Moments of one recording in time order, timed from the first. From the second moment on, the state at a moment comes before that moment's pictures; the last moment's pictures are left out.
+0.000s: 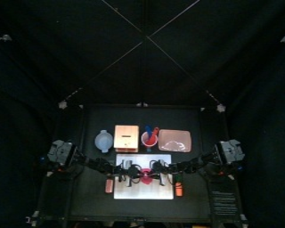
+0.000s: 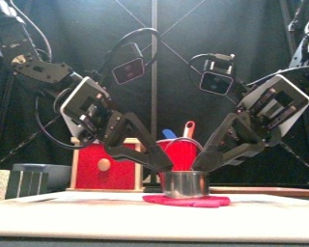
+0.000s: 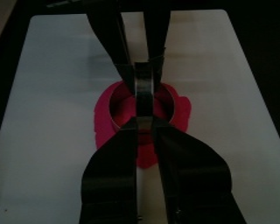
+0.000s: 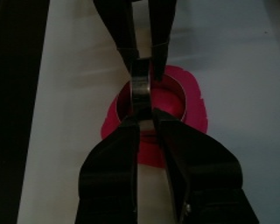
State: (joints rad) left arm -0.23 0.32 0.74 -0.37 -0.39 0.20; right arm 0.12 0.16 0.92 0.10 -0.30 0.11
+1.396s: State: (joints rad) left arm -0.23 0.32 0.73 -0.38 -0.37 0.20; right arm 0.10 0.17 0.86 0.01 -0.24 0.11
